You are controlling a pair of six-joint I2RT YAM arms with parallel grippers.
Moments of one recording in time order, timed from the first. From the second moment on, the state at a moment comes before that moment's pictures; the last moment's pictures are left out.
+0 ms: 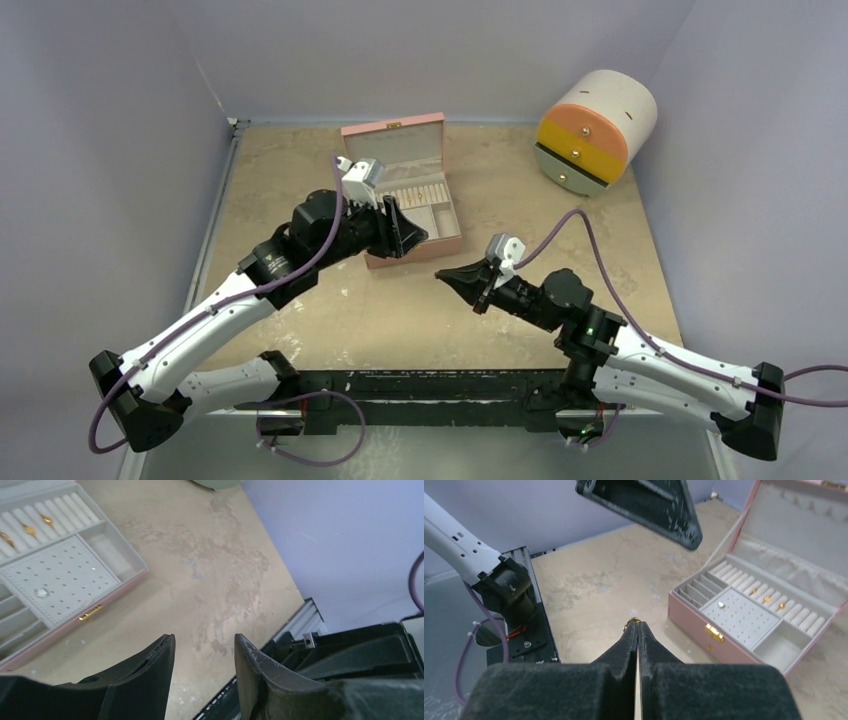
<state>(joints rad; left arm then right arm) -0.79 1.04 1.08 -0.35 0.03 -0.59 1.06 0.72 0.55 0.19 0.00 0.08</state>
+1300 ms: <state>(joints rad) -0.79 0.97 0.92 0.27 0.61 -0.94 1.06 0.64 0.59 0.55 -0.17 0.18</state>
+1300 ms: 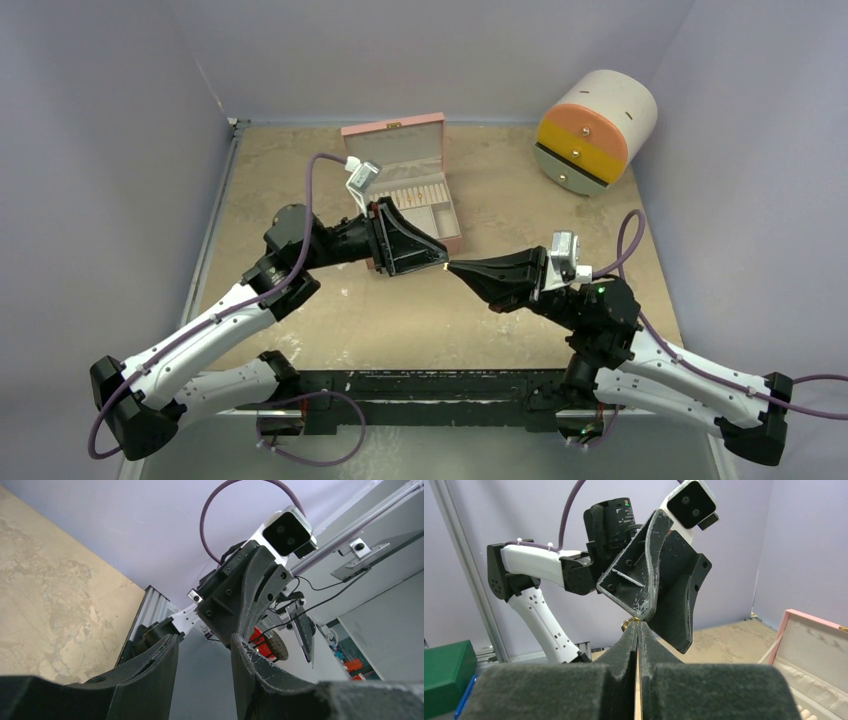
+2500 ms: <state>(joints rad) -0.79 0.98 0.92 0.34 0.72 -1.02 1.06 0.65 0.59 0.58 -0.23 -0.01</state>
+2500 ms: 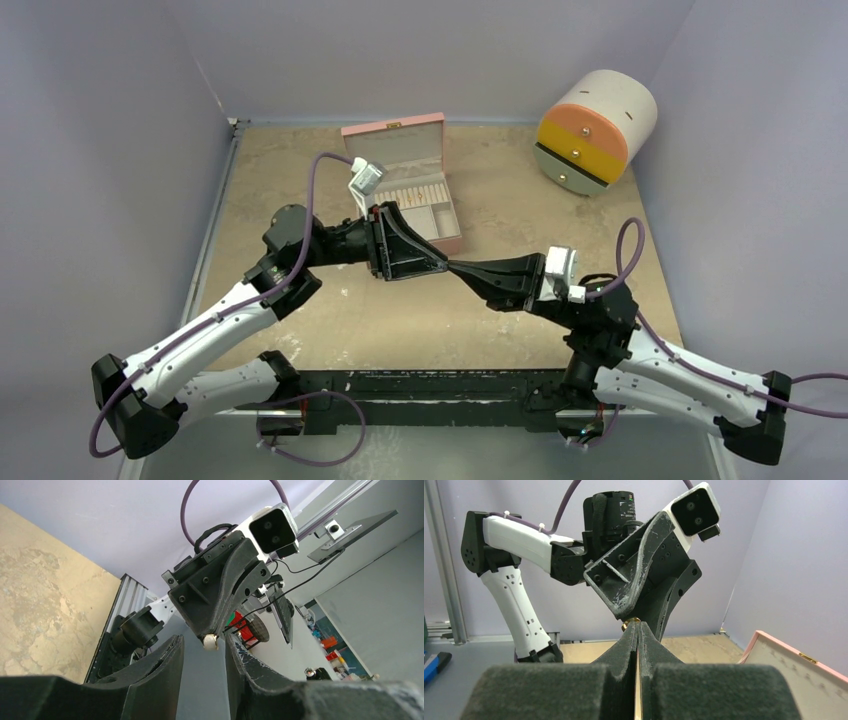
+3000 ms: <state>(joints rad) -0.79 1.00 0.92 0.32 0.73 -1.01 1.06 0.63 0.58 0.53 -0.23 -0.05</state>
